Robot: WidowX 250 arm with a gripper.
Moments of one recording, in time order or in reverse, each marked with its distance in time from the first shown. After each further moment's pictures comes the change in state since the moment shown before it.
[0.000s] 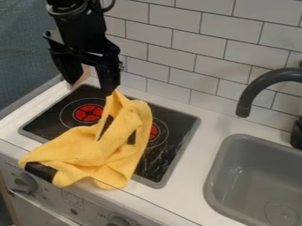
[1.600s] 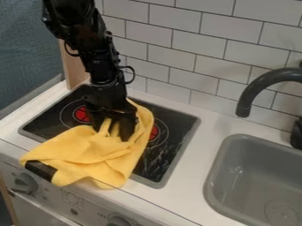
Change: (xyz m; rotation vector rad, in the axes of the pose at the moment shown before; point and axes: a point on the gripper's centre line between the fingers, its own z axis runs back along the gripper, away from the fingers) arm 0.020 0.020 -0.148 -0.068 0.167 0.024
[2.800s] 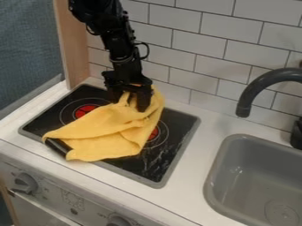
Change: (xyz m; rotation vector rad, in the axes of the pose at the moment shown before) arm 0.076 -0.003 0.005 -0.021 -0.086 -0.039
